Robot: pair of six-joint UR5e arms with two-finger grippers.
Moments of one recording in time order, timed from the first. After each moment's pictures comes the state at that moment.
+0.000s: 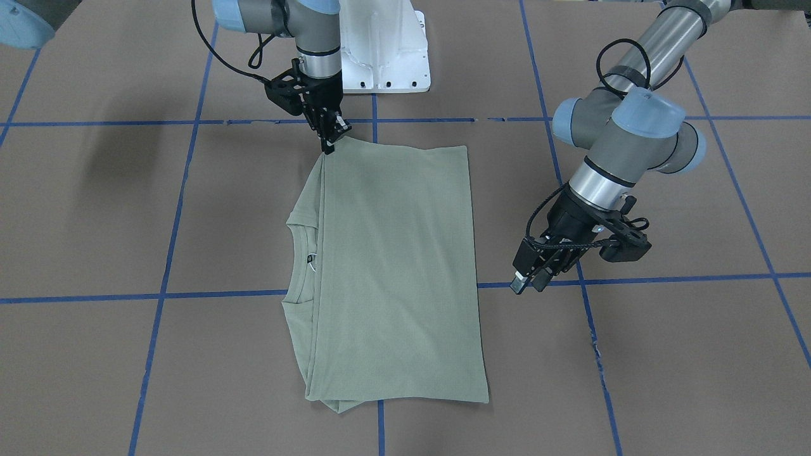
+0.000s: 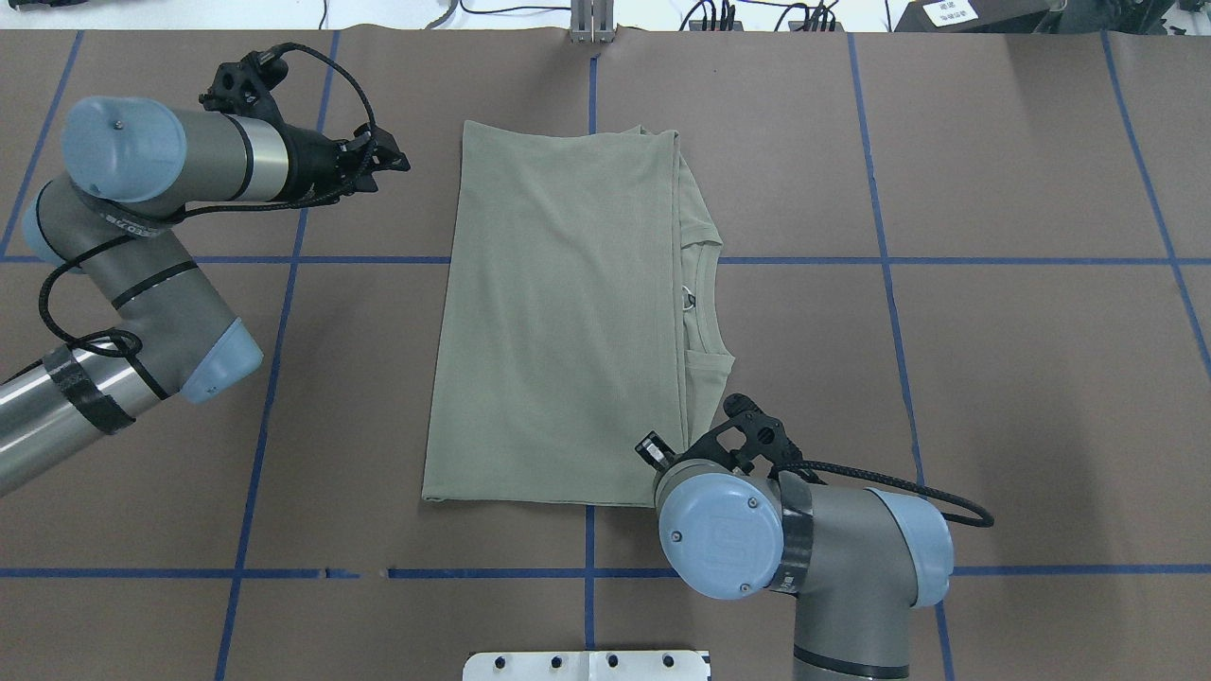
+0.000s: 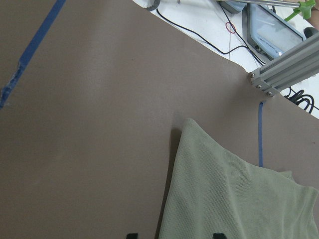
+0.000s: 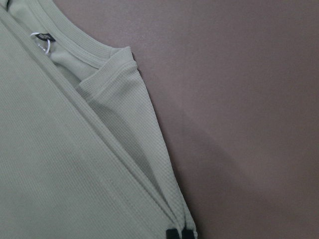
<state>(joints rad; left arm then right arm) -0.81 -2.04 -1.47 -2.48 -1.83 -1.58 0.19 -1.10 1.92 -1.62 1.41 2.26</state>
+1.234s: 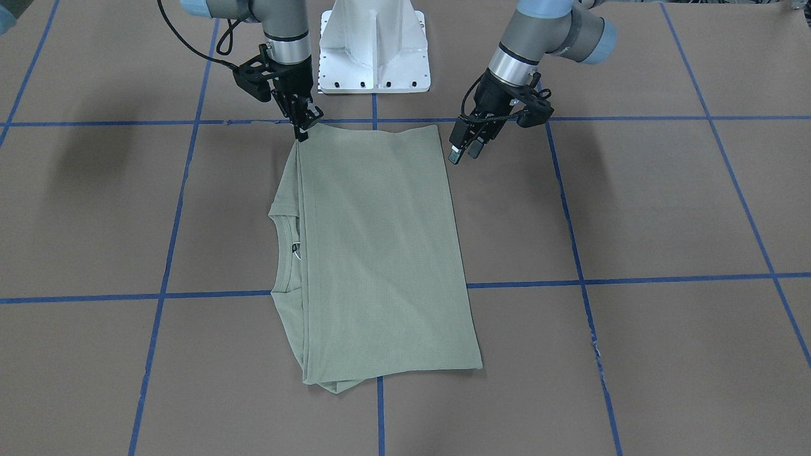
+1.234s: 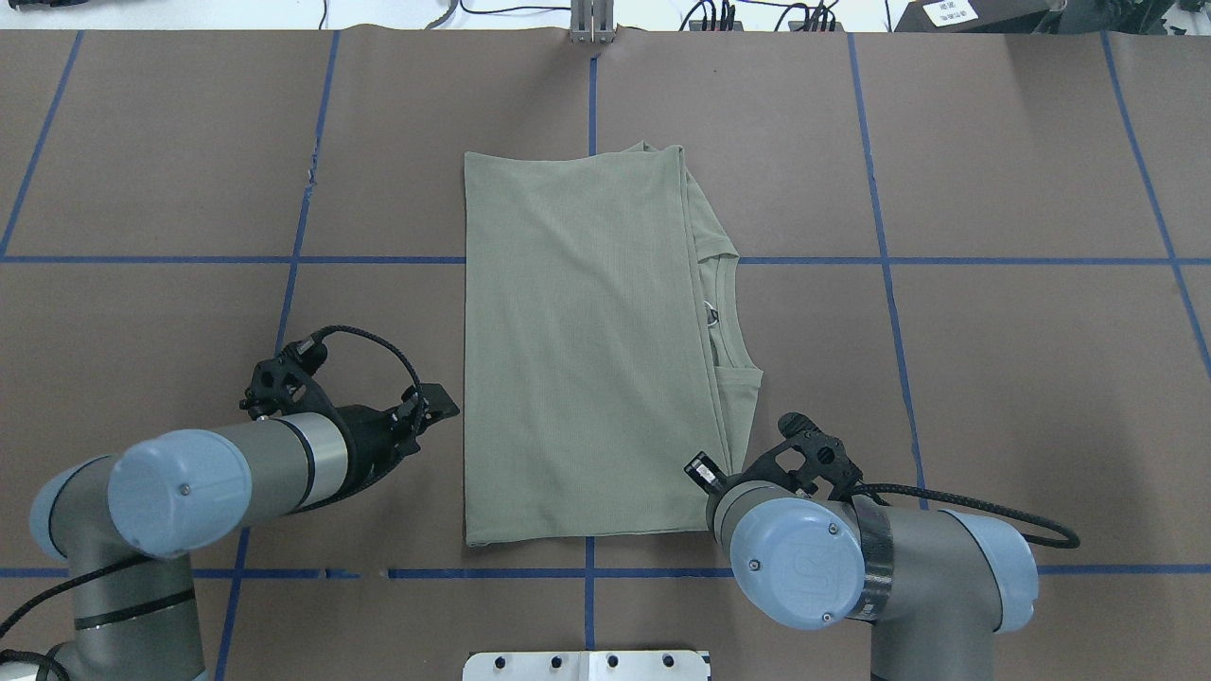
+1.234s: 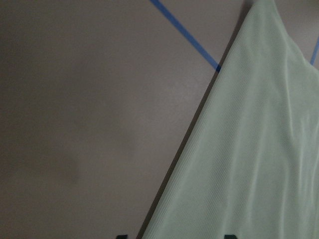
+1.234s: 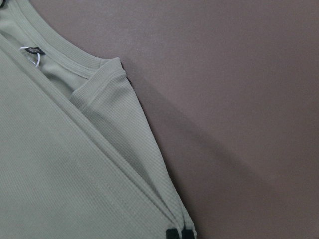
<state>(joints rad) -0.29 -1.77 -1.94 -2.17 -1.47 -2.02 0.17 -1.21 2.02 -1.62 1.42 2.26</state>
